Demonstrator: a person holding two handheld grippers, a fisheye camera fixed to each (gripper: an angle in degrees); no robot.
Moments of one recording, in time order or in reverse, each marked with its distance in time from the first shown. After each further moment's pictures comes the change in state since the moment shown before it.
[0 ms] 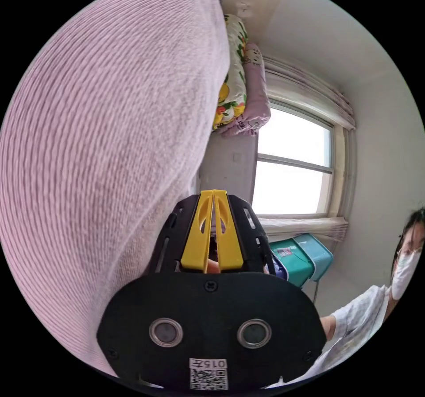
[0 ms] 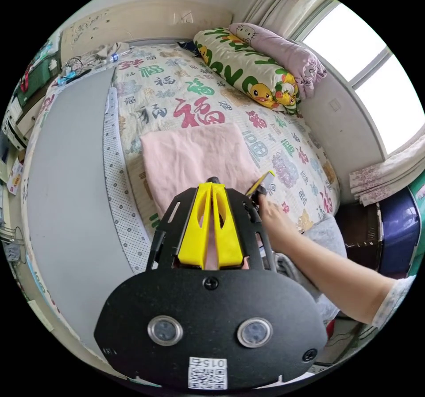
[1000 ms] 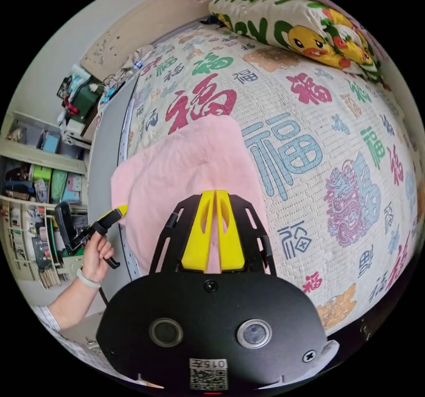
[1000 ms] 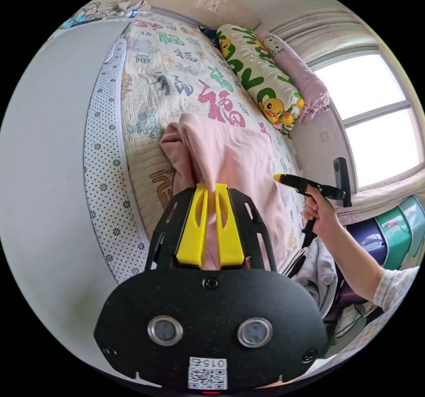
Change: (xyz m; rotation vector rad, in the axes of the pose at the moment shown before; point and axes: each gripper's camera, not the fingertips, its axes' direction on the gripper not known) left arm 0.556 -0.627 -0.161 0.131 -1.849 0.278; right arm -0.319 -0.039 0.212 0.036 0.299 -0.160
